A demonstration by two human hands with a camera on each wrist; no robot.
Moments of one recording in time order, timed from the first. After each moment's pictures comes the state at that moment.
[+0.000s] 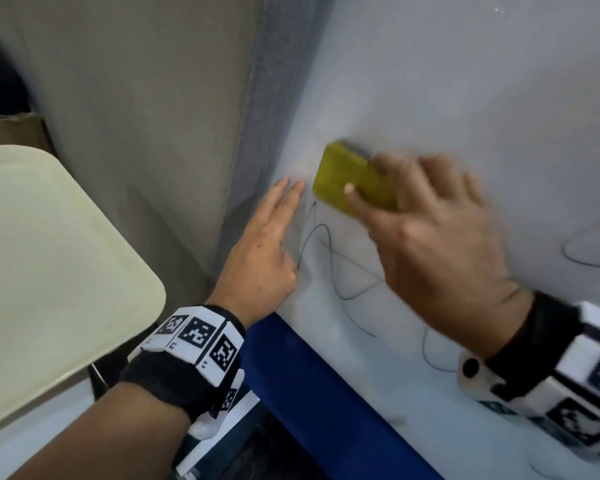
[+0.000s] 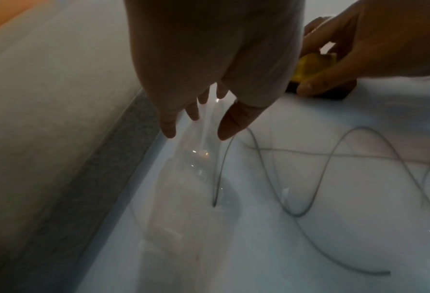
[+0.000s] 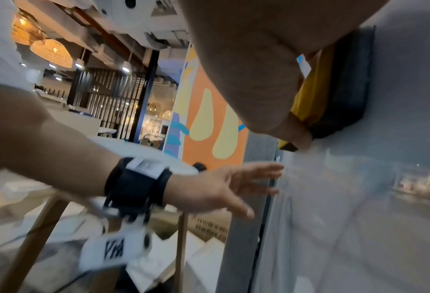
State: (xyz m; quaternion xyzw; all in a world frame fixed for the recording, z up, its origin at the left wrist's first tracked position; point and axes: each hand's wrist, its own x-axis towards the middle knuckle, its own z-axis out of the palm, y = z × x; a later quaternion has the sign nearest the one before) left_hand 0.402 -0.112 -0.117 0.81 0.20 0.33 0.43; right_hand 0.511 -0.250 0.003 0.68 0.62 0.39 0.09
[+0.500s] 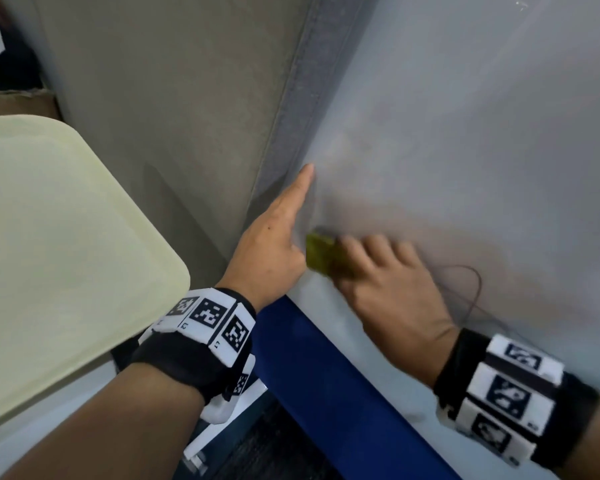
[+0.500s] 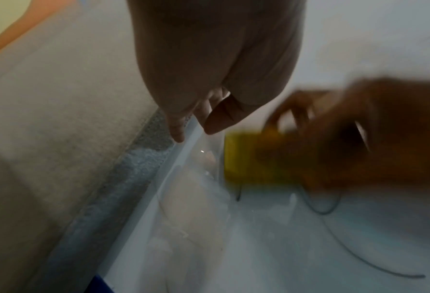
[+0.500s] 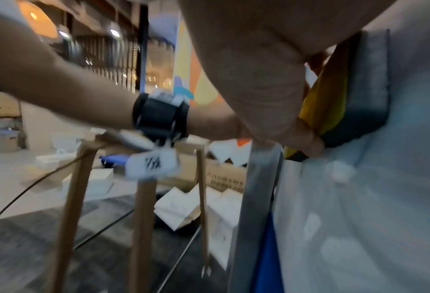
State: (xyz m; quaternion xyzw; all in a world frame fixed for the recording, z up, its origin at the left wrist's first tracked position) left_hand 0.392 -0.099 -0.133 0.77 0.20 0.32 0.52; right_hand 0.495 -0.246 -0.083 0.67 0.65 0.25 0.24
